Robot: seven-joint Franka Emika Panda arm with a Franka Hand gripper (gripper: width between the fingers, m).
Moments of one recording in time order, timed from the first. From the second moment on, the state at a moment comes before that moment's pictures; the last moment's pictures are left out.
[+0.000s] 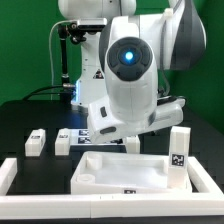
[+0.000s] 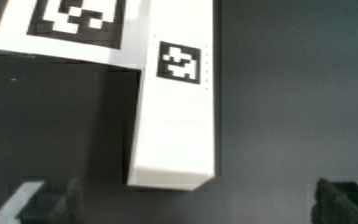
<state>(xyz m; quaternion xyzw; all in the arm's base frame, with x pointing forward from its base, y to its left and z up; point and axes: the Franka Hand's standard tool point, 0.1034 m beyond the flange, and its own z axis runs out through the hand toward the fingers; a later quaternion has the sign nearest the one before) 0.451 0.047 0.038 -0.92 -0.04 0.38 0.12</state>
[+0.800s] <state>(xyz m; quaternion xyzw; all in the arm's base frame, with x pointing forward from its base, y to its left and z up) 0.444 0.040 0.026 -0.90 0.02 0.43 0.09</state>
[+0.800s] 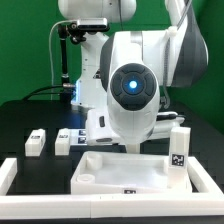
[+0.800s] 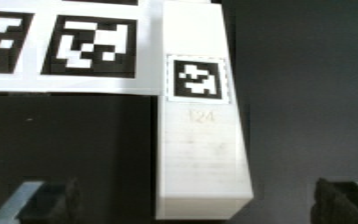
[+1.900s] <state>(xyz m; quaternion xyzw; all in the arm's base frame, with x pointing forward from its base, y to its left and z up) 0.427 0.046 0.009 -0.89 0.01 0.45 0.09</state>
